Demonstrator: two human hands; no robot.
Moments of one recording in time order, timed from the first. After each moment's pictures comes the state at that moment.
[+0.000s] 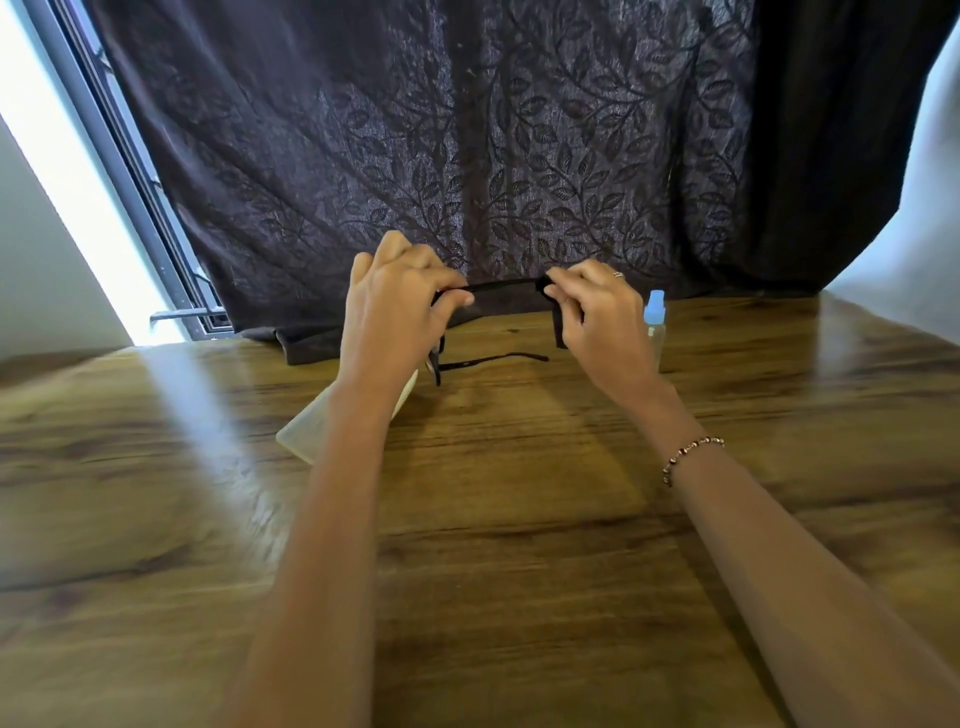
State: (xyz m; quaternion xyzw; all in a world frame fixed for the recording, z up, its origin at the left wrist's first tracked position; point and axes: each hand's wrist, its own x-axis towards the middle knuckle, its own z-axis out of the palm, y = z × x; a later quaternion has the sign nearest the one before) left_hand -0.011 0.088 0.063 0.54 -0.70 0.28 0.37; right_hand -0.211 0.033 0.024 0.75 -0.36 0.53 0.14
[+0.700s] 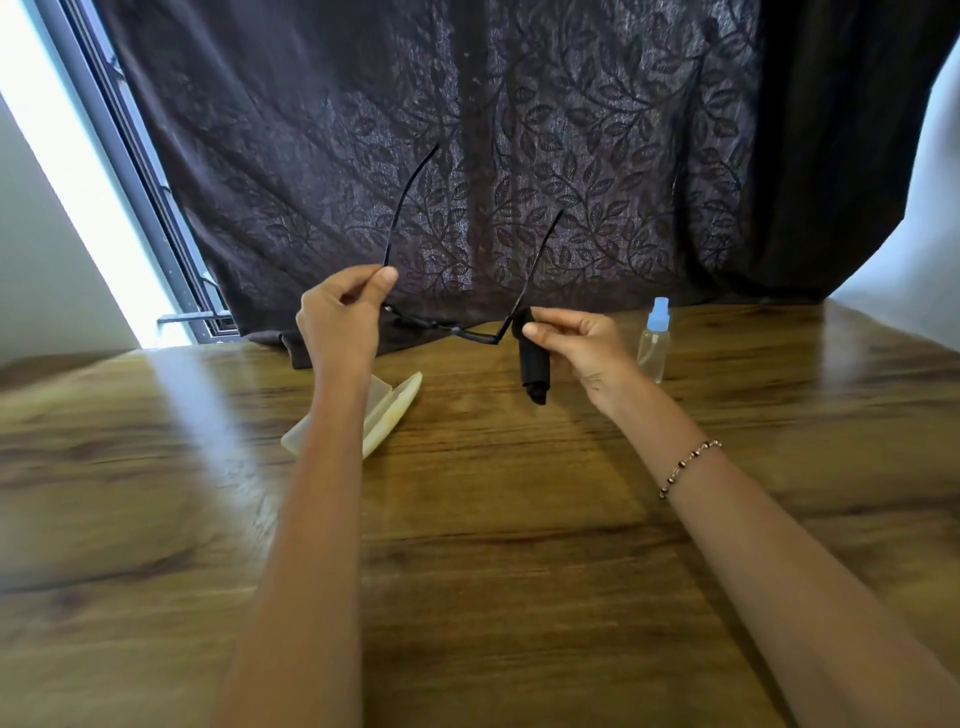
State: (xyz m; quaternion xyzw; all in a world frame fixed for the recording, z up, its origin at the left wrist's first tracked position) left_hand 0.022 0.075 0.049 0.58 -0.46 -0.06 0.67; right_hand -0.195 0.021 0.008 0.54 -0.39 0.54 -0.51
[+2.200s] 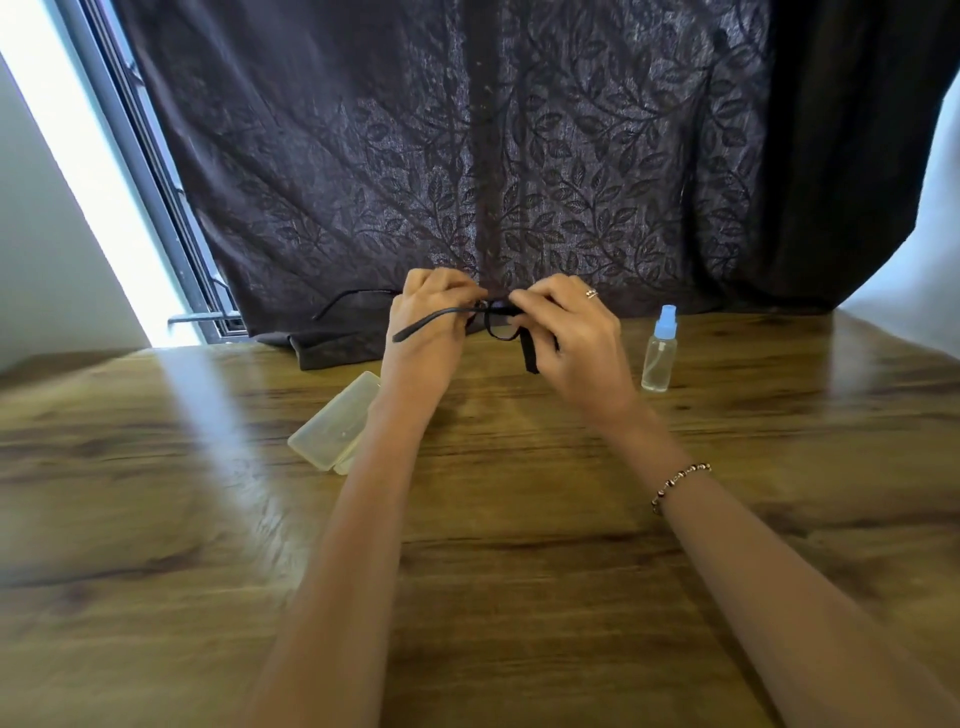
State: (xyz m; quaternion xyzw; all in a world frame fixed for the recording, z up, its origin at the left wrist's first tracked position) left_hand -0.017 0.064 0.043 0.56 -0.71 0.17 0.40; right_hand -0.183 0.052 0.027 0.78 -0.24 0.55 0.17
